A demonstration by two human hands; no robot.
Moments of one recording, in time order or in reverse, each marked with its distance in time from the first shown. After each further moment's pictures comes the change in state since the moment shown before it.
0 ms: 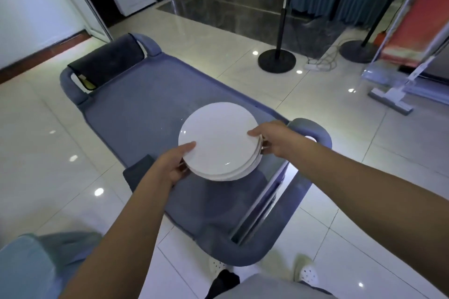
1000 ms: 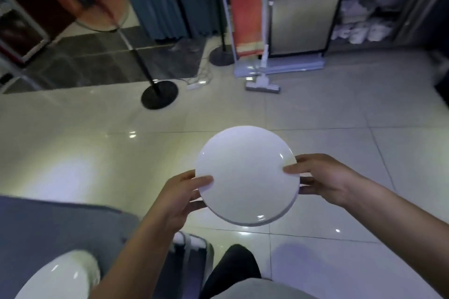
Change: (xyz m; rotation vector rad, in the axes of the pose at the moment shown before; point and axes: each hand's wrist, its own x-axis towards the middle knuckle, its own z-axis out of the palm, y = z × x) left_hand -0.073 -0.066 0.478 0.628 -0.560 0.135; right_hand -0.090 0.089 -0.491 0.431 0.328 0.025
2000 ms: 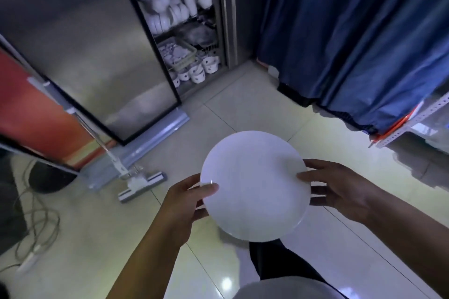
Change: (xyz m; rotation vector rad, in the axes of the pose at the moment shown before) left_hand 0.508 0.393 0.532 0.454 -0.684 -0.028; right_hand 0.289 -0.312 -0.429 0.565 0.653 -0.050
